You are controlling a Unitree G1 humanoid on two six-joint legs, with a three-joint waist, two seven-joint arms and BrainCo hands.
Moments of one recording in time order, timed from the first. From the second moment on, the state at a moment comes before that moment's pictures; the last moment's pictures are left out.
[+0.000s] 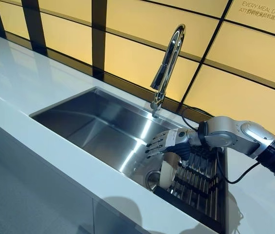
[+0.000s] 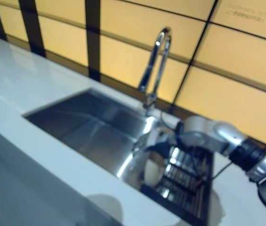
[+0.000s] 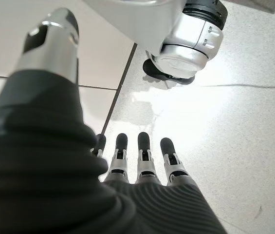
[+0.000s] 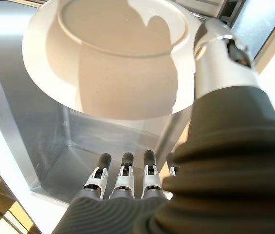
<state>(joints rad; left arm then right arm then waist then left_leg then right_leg) 0.14 0.37 -0.13 1.03 -0.09 0.02 0.04 -1.03 -1.01 0.84 0.06 -0.37 -0.64 0.63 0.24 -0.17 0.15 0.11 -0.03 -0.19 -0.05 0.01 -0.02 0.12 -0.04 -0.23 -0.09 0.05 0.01</state>
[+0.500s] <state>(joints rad) 0.14 0.38 -0.13 1.03 -0.09 0.01 0.04 -1.03 -1.00 0.84 0.05 -0.36 -0.62 0.64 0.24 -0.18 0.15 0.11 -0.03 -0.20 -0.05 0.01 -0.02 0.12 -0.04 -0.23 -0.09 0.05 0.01</state>
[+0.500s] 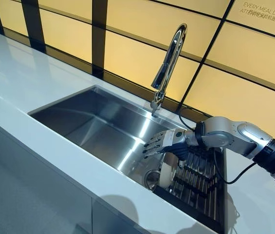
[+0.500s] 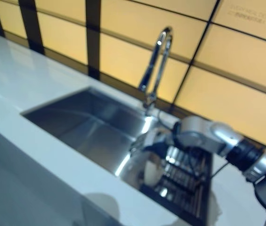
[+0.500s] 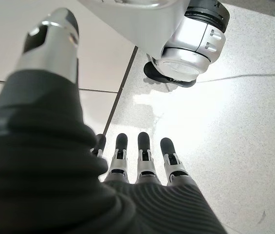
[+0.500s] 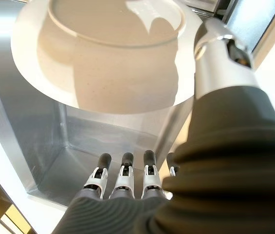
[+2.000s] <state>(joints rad) 0.14 0.40 -0.13 1.01 -0.09 0.01 0.03 -0.93 -1.03 0.83 0.15 -0.36 -0.62 0.59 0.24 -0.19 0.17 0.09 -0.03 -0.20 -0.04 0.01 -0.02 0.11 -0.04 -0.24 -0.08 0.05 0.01</state>
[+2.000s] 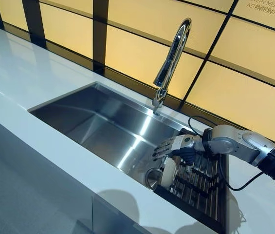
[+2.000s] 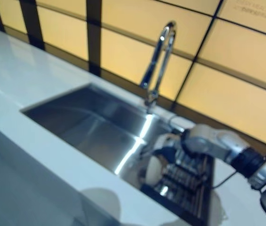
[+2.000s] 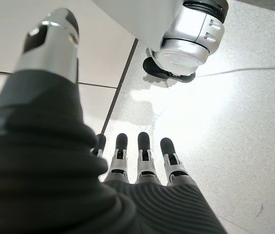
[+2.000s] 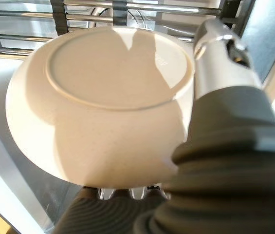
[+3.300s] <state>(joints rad) 0.14 0.41 -0.13 1.00 -0.09 0.01 0.03 -0.88 -1.04 0.77 0.15 -0.40 -0.63 0.58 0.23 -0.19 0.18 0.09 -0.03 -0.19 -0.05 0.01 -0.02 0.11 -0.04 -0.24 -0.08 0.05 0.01</state>
